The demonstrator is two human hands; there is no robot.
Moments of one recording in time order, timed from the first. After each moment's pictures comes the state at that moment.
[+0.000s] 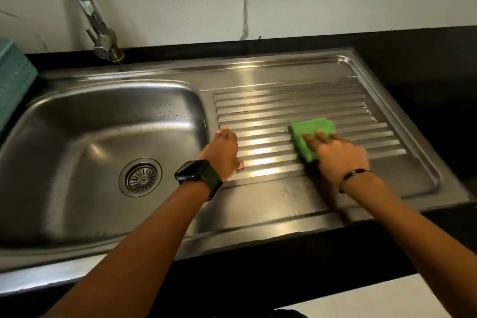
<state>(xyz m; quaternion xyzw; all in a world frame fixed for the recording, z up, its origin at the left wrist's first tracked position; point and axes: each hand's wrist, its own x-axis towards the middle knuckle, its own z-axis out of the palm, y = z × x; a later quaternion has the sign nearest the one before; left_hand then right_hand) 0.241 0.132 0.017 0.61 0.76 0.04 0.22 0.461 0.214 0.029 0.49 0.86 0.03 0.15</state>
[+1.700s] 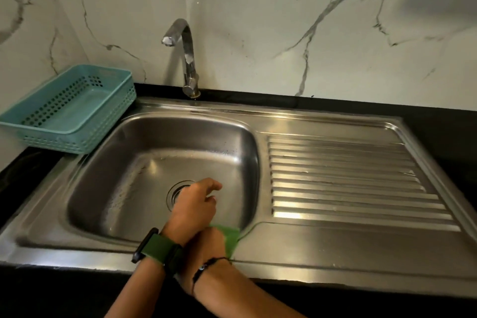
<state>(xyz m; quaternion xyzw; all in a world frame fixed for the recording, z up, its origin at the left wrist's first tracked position) 0.173 0.002 0.057 0.40 0.83 0.32 0.20 0.231 -0.001 0.035 0.24 0.94 -0.13 0.22</state>
